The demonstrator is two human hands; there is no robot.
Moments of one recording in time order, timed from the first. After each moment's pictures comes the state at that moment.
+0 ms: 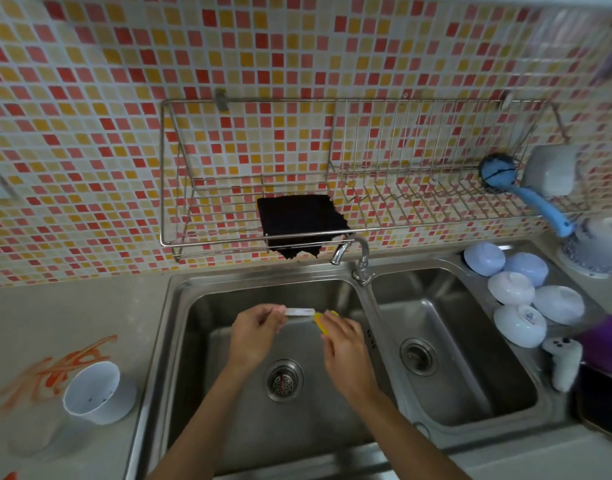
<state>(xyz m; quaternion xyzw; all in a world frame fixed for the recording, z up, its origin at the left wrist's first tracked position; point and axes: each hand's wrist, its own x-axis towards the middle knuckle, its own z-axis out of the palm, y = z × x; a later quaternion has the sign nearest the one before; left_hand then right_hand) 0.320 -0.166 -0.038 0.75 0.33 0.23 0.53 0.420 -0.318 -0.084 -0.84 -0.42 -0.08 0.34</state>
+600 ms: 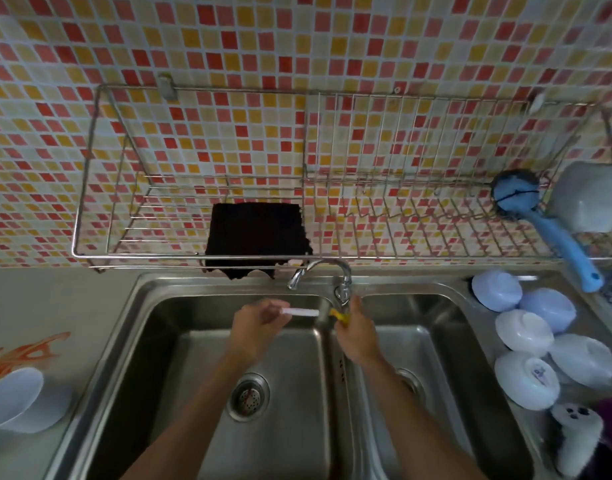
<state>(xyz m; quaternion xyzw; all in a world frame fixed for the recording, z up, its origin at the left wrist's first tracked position) 0.434 -0.188 -0.054 0.75 0.37 0.19 0.51 0.598 -0.320 -0.110 -0.87 -0.27 0.19 0.36</state>
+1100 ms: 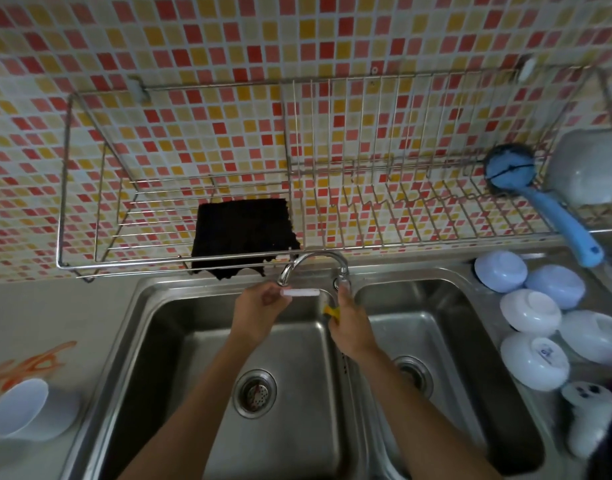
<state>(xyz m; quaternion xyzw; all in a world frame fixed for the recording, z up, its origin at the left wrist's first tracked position) 0.461 -0.189 -0.043 0.75 0.37 0.21 0.50 0.600 -0.316 -0.129 -0.87 -0.34 0.17 0.30</state>
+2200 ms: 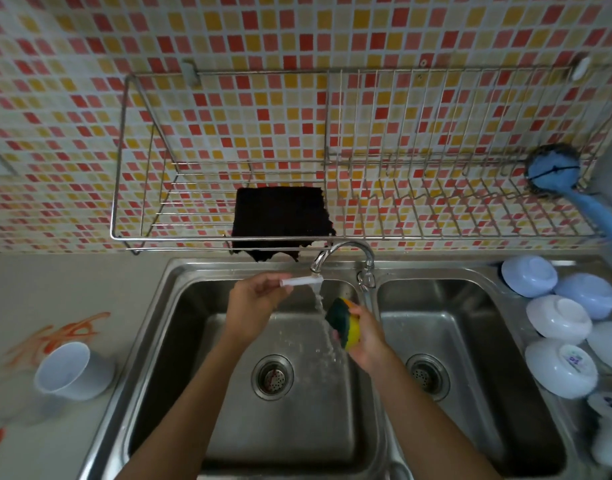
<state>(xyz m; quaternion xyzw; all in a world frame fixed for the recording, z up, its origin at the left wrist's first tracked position) 0.403 -0.177 -0.026 0.71 0.35 0.26 0.56 0.554 -0.309 -0.102 -0.52 0.15 0.50 0.68</state>
